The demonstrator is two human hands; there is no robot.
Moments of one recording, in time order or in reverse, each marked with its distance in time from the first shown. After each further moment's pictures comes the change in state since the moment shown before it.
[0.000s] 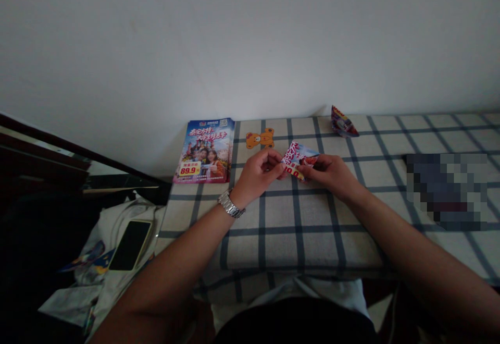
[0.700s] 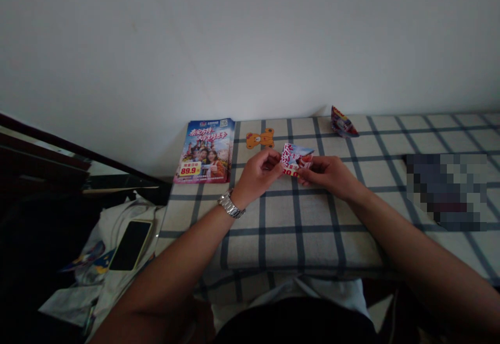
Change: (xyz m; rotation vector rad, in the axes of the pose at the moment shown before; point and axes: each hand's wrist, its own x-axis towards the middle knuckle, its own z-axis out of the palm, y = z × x) left_hand 0.000 0.000 -0.002 0.163 0.027 0.063; right_hand 0.000 -0.004 -0.001 0.088 -0.165 0.050
